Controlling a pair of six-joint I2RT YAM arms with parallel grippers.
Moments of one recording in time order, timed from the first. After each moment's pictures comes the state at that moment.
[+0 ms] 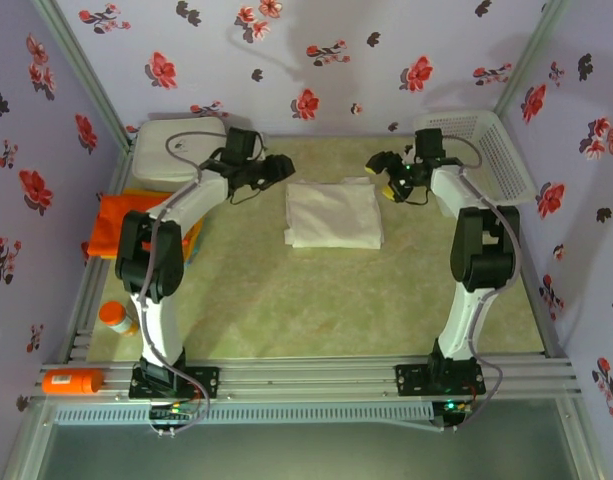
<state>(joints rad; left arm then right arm) -0.44 1.94 1.56 -0.32 0.37 -0.72 0.09 1.94 1.49 -0.47 -0.60 0.81</state>
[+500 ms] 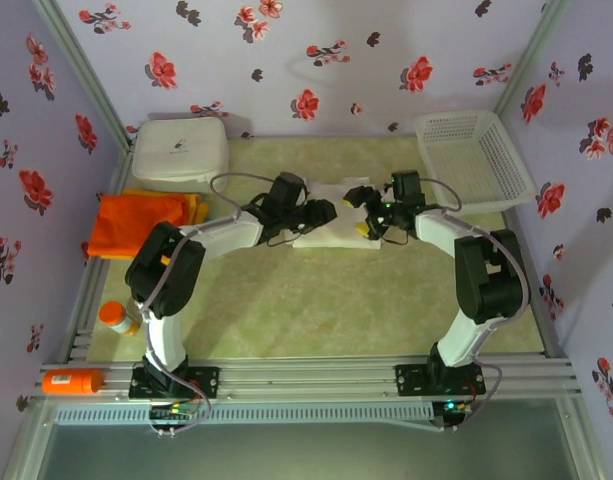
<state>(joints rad) -0.70 1.91 1.25 0.02 0.31 -0.96 0.24 1.72 0.98 -0.04 -0.63 1.13</state>
